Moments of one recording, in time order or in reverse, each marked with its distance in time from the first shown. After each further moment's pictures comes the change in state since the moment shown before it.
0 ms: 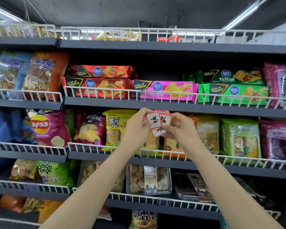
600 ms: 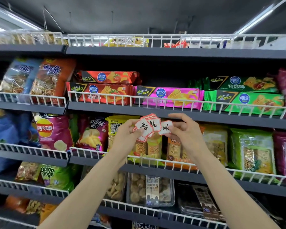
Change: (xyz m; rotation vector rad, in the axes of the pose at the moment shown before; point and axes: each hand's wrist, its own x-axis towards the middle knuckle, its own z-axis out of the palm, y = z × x) left_hand 0.002 -0.016 -0.008 -0.412 0.049 -0.345; right_hand 0.028 0.011 -0.016 0.132 -0.023 -0.037
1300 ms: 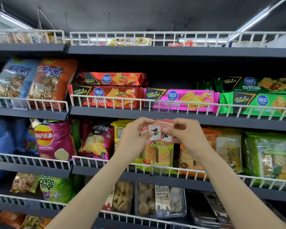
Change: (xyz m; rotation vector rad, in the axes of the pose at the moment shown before) left_hand 0.031 -0.003 -0.028 0.306 -0.084 0.309; right_hand 0.026 0.000 0.042 -0.169 -0.039 -0.006
